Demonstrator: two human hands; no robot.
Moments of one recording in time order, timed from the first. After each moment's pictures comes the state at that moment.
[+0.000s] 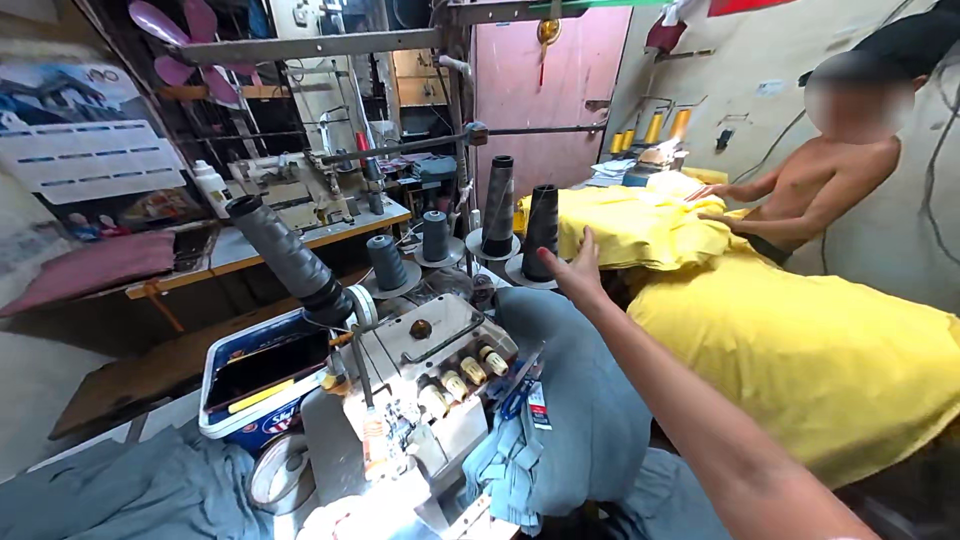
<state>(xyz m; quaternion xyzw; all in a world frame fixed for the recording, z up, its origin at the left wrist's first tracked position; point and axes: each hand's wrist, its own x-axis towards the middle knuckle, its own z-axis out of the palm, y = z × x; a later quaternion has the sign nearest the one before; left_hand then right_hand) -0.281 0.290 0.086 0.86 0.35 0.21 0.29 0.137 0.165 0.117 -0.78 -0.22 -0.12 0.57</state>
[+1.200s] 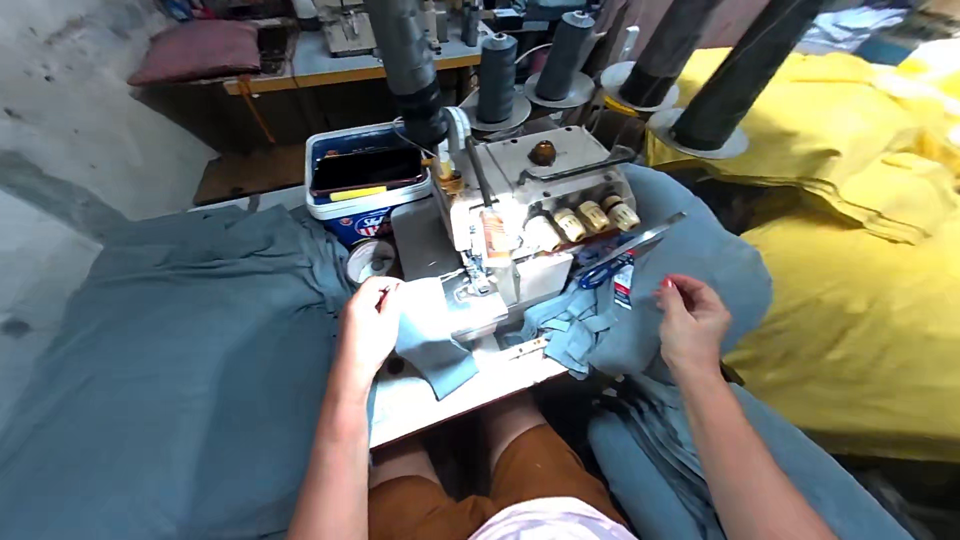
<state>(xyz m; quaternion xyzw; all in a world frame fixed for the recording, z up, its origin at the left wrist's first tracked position) -0.295 0.358 0.009 0.80 0.37 0.32 0.34 -0.009 0.101 -0.034 -0.76 -0.23 -0.07 0.61</state>
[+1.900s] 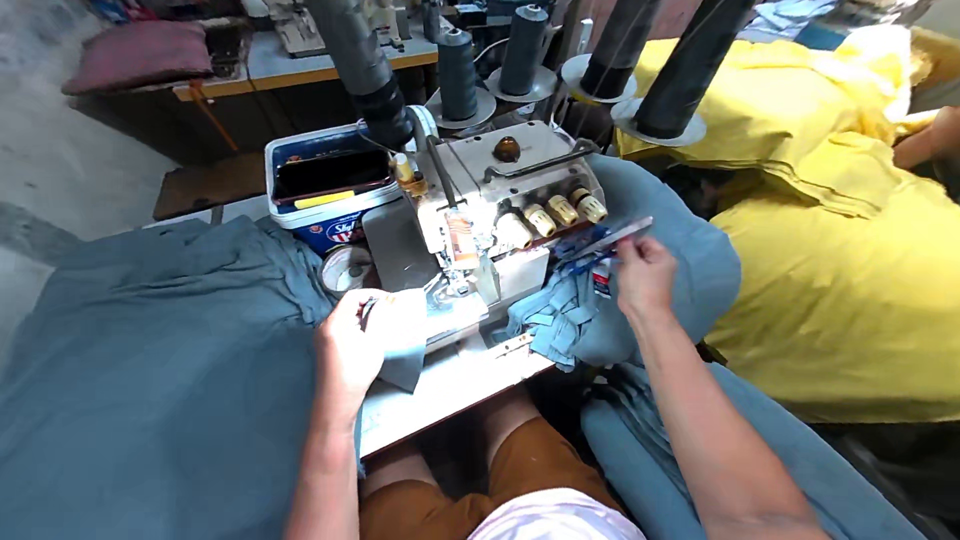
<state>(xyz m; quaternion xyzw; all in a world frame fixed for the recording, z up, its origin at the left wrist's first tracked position) -0.298 0.343 0.009 0.81 0.31 0.41 0.28 0.005 0.151 -0.008 -0.76 -0.14 0.01 0.64</state>
